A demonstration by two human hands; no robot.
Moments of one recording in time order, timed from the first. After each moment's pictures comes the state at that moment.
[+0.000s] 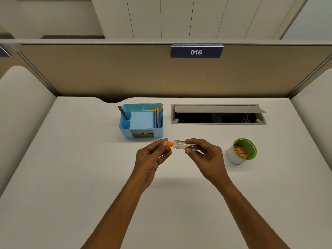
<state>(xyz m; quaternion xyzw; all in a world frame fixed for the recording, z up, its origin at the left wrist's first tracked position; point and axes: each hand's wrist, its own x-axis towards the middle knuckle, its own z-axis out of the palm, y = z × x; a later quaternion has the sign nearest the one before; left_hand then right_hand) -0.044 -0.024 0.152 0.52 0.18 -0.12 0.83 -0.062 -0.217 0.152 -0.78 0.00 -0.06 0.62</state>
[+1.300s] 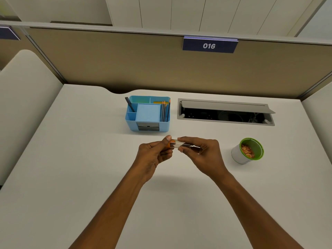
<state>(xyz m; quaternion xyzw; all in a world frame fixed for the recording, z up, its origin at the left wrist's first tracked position) -0.042 -0.006 0.146 0.54 0.24 -0.18 0.78 -0.049 -0.195 0.161 -0.83 -0.08 -0.02 0.55</state>
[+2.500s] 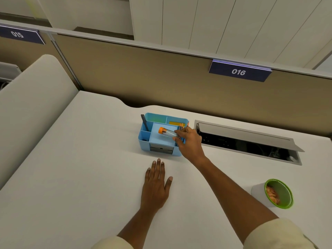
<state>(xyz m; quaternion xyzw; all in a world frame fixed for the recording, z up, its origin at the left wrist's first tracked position) -0.017 0.023 -0.042 0.98 0.01 -0.06 0.20 0.126 -0.107 0.078 -0.94 -0.08 0.01 0.34</state>
